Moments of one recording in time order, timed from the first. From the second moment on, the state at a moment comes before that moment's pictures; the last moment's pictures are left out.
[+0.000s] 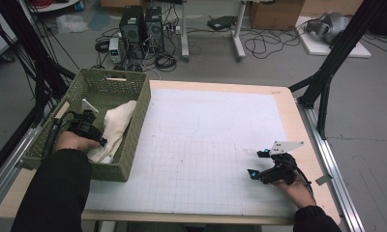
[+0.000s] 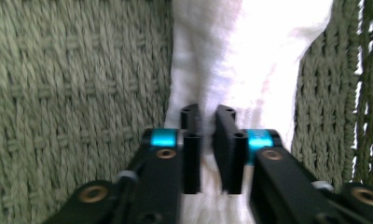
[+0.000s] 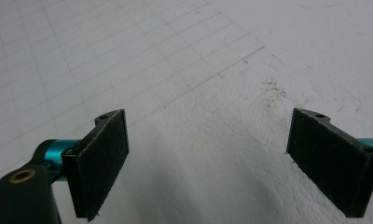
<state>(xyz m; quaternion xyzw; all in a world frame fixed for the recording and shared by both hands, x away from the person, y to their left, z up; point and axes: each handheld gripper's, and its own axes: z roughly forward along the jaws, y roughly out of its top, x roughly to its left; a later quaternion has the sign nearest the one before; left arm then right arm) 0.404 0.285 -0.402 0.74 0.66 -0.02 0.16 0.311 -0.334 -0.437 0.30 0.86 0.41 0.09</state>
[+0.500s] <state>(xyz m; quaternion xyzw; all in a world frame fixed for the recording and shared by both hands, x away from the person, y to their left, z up) 0.406 0.295 -0.381 0.67 0.67 0.02 0.33 0.313 -0.331 -0.439 0.29 0.86 0.41 0.09</state>
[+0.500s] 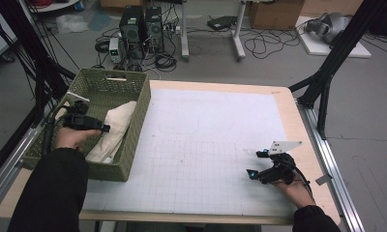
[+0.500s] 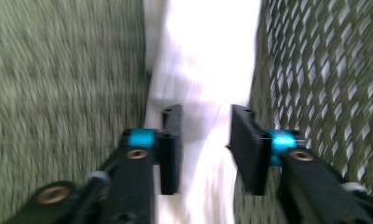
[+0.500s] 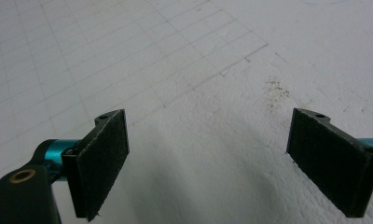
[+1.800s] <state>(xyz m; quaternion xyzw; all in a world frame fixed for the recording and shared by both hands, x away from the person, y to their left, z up) 0.401 0.293 -0.371 0.64 0.64 0.04 0.41 0.305 -0.336 -0.424 0.29 0.84 0.44 0.11</state>
